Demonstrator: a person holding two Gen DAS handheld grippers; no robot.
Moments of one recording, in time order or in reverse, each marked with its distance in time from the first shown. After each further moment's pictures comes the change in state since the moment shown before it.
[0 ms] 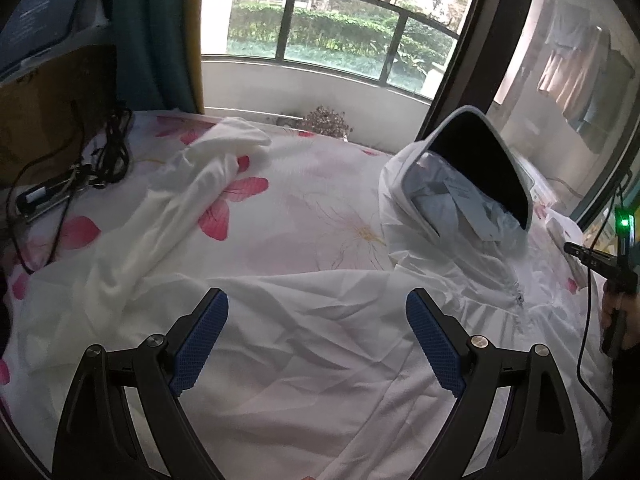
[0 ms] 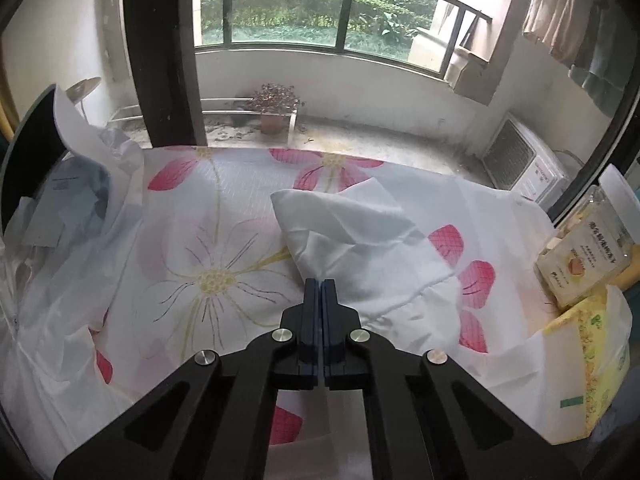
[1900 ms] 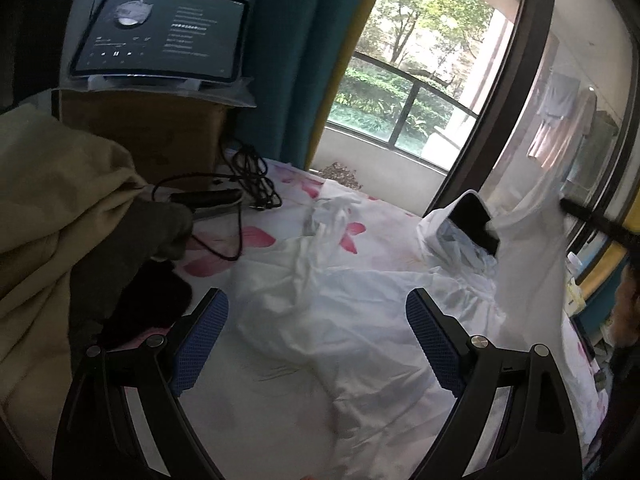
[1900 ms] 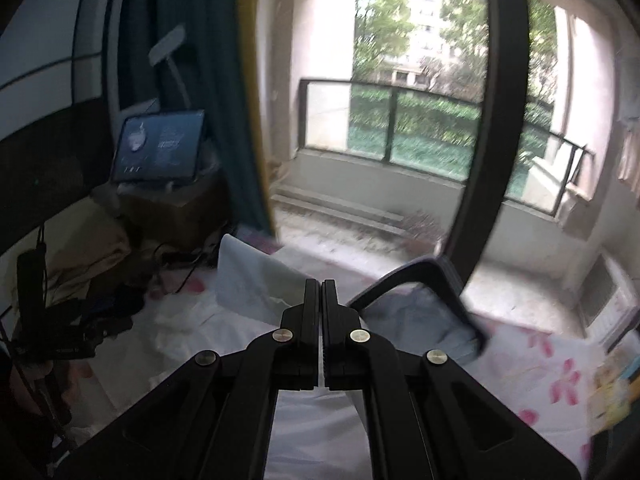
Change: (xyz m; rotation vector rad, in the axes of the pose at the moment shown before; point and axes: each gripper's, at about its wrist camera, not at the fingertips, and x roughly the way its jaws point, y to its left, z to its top) left arm -0.153 0.139 -0.040 -0.093 -0.195 -0.048; right arm -0.228 0.289 0.000 -0.236 -0.377 0.399
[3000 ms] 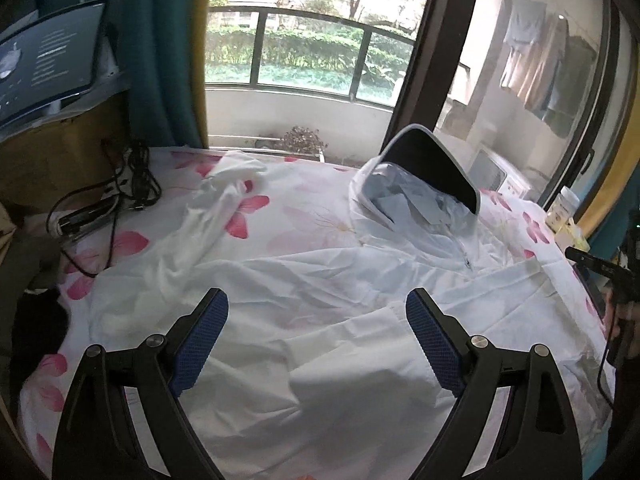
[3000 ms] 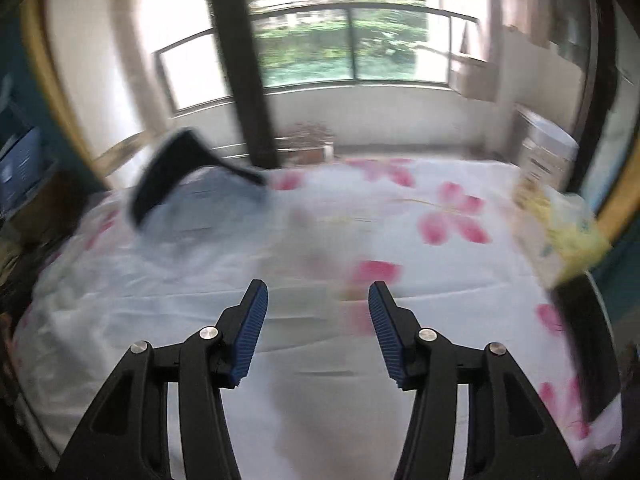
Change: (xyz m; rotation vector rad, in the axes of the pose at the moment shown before) left arm 0.076 -0.130 -0.005 0.199 0.145 -0.027; right arm -0.043 -0.240 -0.153 0.398 0.212 -0.297
